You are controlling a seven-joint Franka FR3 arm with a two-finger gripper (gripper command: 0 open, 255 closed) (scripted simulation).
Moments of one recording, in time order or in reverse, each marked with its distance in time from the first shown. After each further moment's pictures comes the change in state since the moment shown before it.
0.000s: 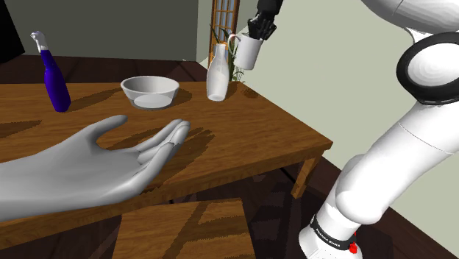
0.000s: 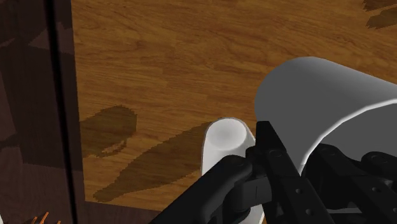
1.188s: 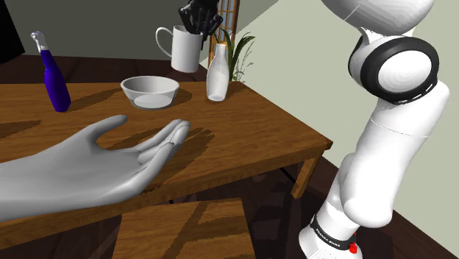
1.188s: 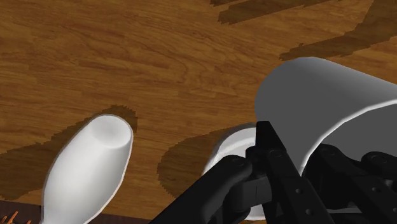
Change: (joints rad) arm 0.193 0.266 0.262 0.308 -0.059 -0.053 0.436
